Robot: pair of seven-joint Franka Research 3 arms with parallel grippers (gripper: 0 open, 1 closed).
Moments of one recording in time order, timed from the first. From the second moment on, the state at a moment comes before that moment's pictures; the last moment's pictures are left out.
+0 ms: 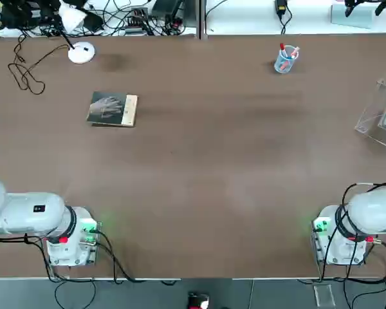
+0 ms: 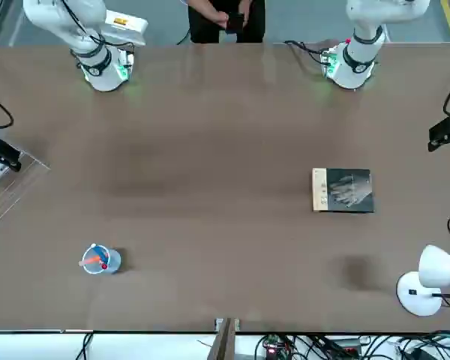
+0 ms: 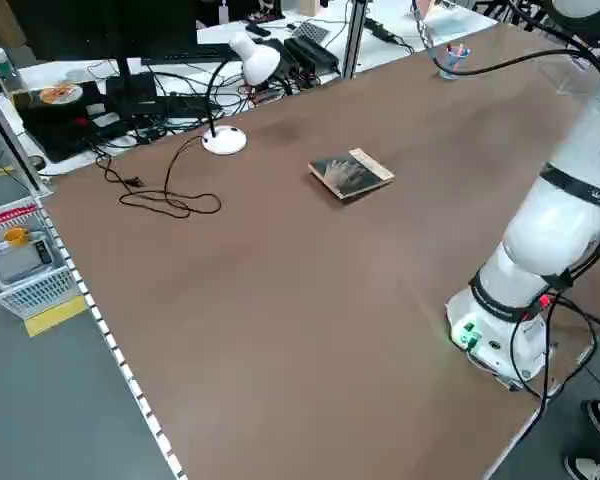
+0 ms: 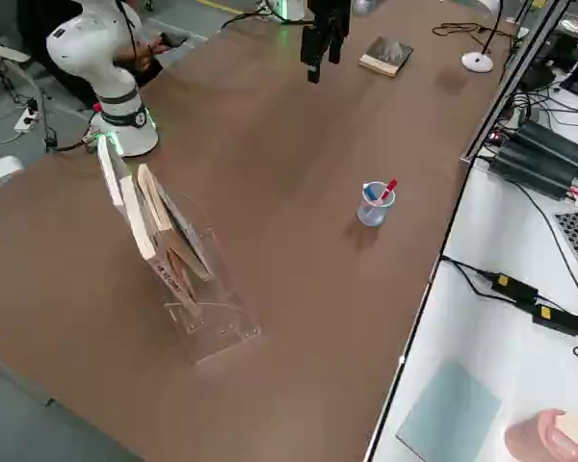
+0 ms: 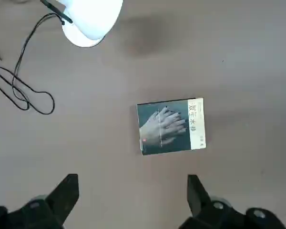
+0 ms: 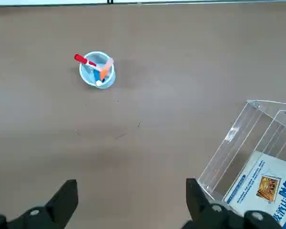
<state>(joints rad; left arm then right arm) 0.04 0.09 -0.12 -1.44 0.03 1.55 0.09 0.01 0.09 0.03 -1.52 -0.05 1.69 0.09</state>
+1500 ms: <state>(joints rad) 0.14 0.17 -0.12 -1.52 -0.08 1.59 0.26 0.01 0.09 0.03 -1.53 -0.05 1.69 0.09</state>
